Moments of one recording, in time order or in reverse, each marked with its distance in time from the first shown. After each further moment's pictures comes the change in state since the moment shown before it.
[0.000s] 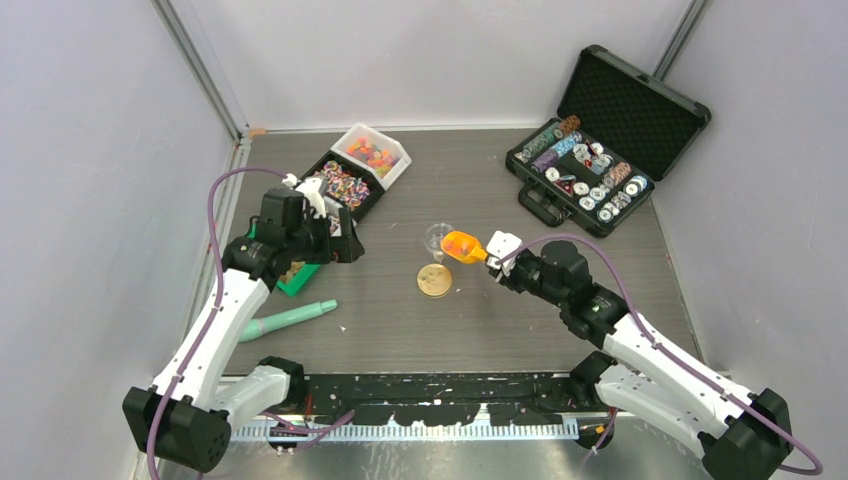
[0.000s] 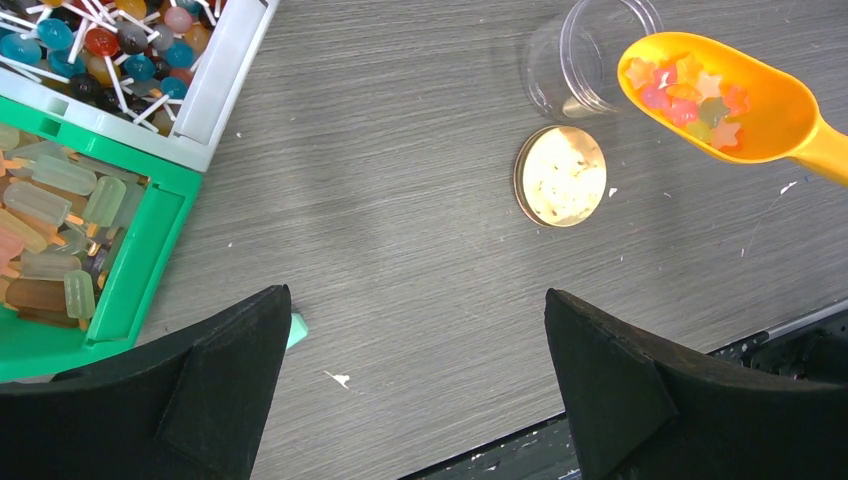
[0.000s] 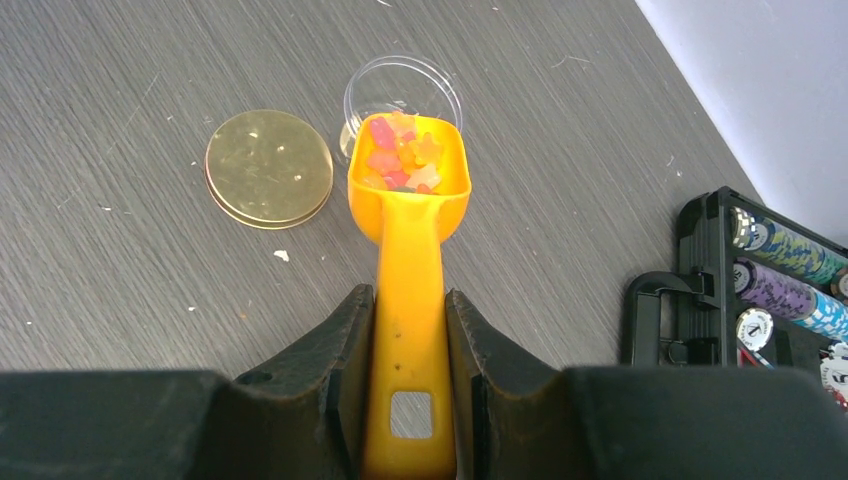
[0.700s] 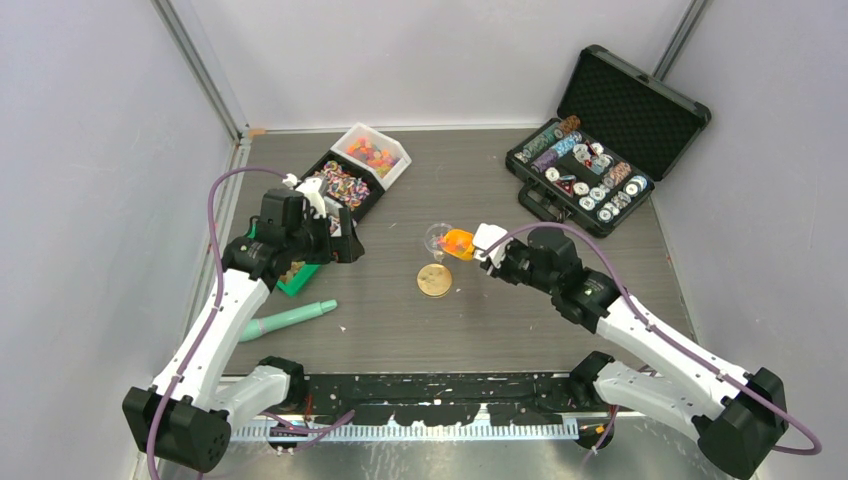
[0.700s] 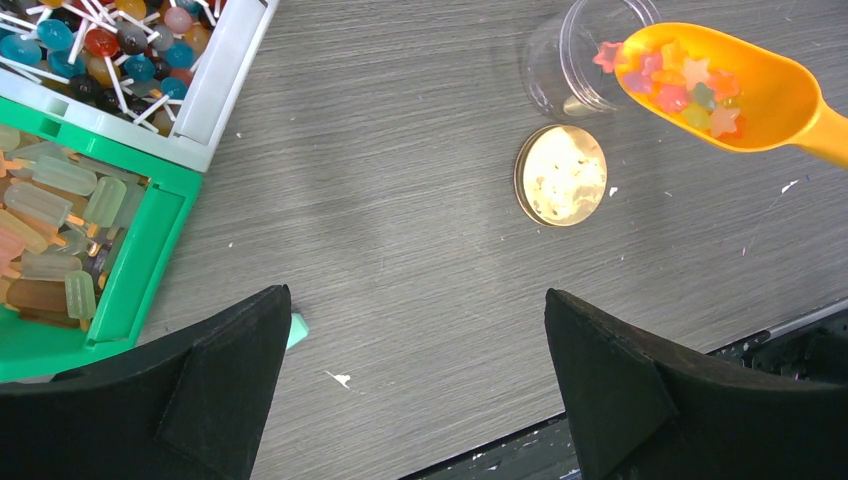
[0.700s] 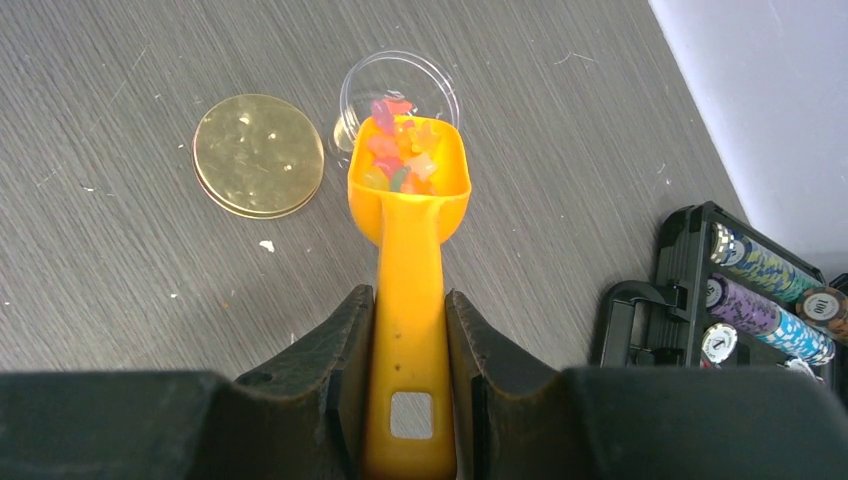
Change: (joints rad) left arm -0.001 0.000 0.000 0.000 0.000 0.003; right arm 0.028 0.119 0.144 -0.114 0.034 -0.073
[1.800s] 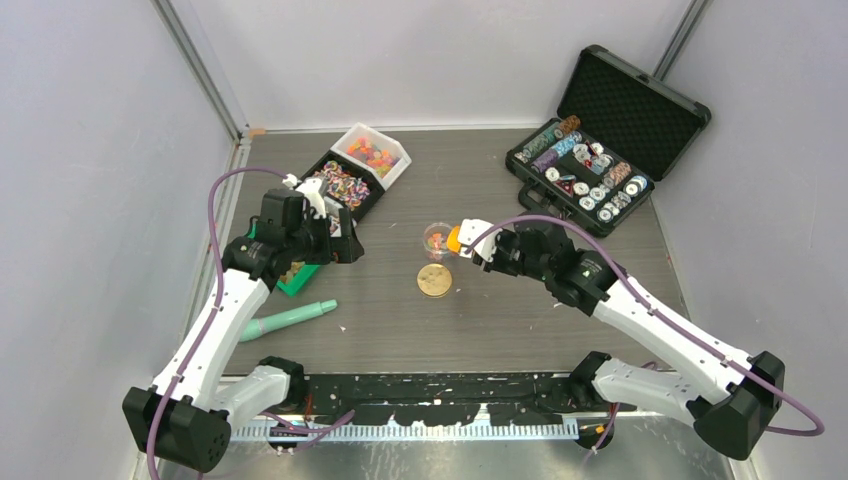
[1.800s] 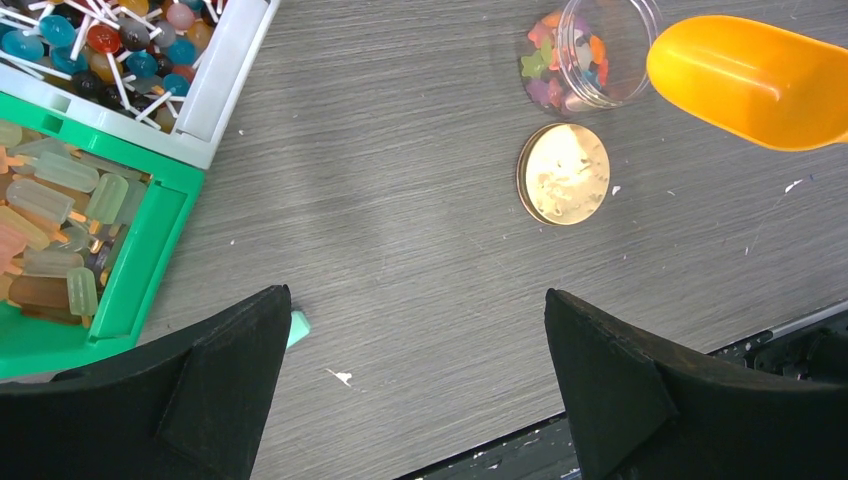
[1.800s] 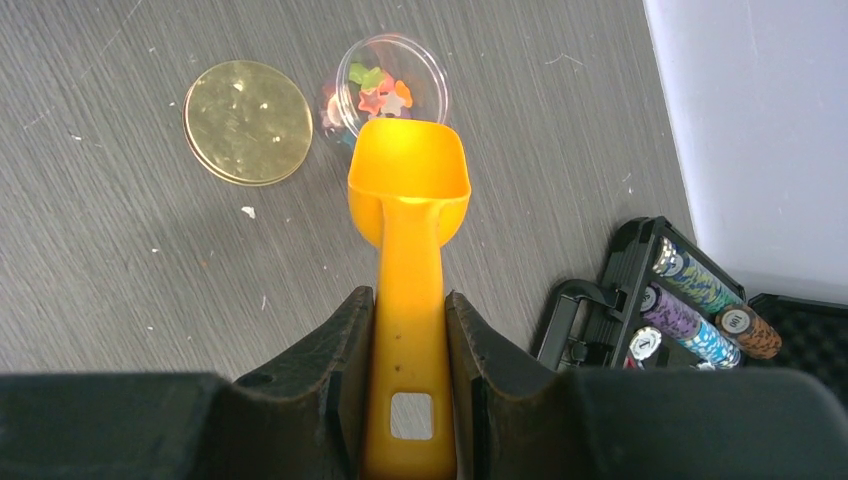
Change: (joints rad) left arm 0.000 0.000 0.000 -0.003 -0.002 0.000; right arm 0.061 0.100 0.232 -0.243 0.073 -0.116
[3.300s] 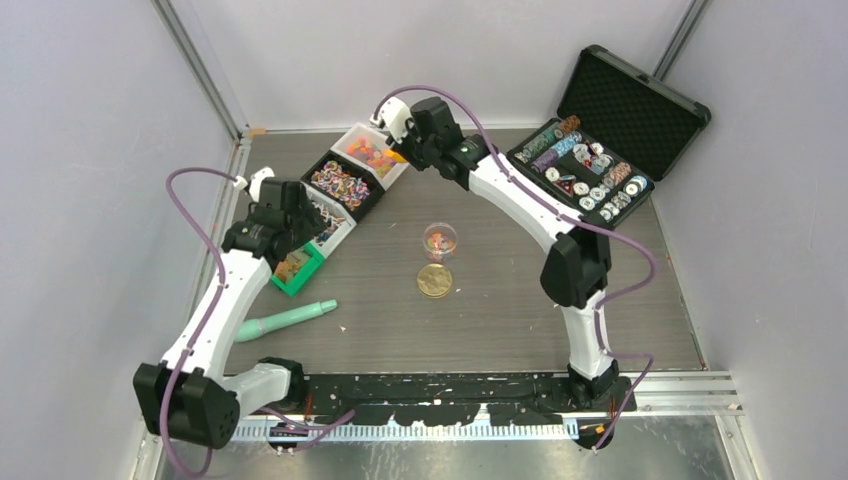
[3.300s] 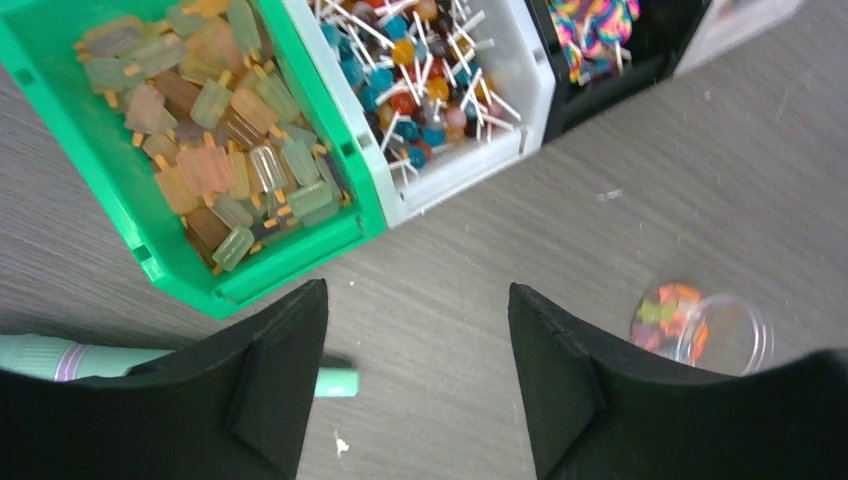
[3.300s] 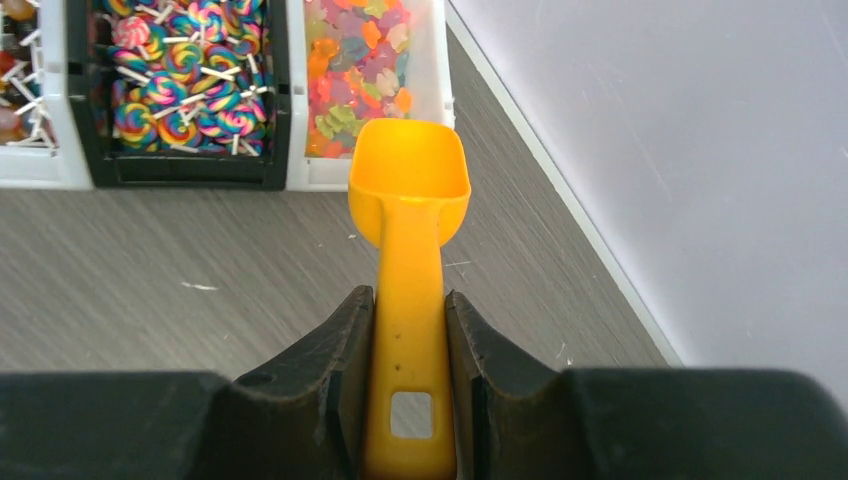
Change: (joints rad) left arm 0.078 0.076 0.029 0.011 -0.455 -0.384; right arm -0.042 1.032 1.096 0.011 0.103 0.198
